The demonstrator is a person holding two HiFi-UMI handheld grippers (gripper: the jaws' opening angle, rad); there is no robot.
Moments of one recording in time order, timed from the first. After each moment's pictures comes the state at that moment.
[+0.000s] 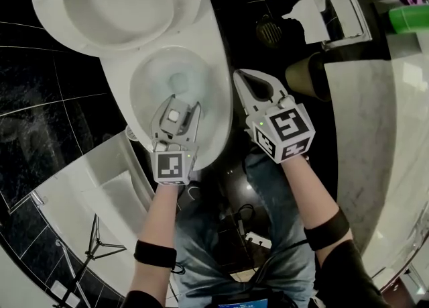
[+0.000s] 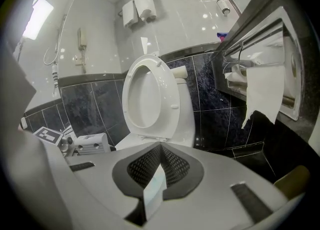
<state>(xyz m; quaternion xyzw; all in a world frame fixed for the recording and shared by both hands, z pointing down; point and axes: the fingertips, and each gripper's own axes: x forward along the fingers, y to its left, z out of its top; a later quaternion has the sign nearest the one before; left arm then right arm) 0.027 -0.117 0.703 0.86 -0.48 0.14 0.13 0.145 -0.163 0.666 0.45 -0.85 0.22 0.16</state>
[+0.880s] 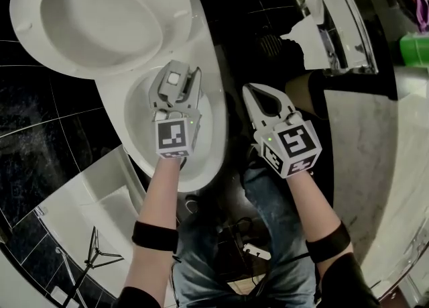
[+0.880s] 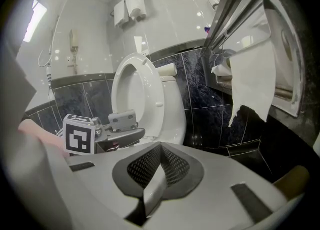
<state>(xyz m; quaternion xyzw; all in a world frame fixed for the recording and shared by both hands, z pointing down) 0.072 -0.254 0.705 0.86 -0.50 0.12 0.05 0.193 -0.193 0.690 0.47 -0.84 0.22 0.15</state>
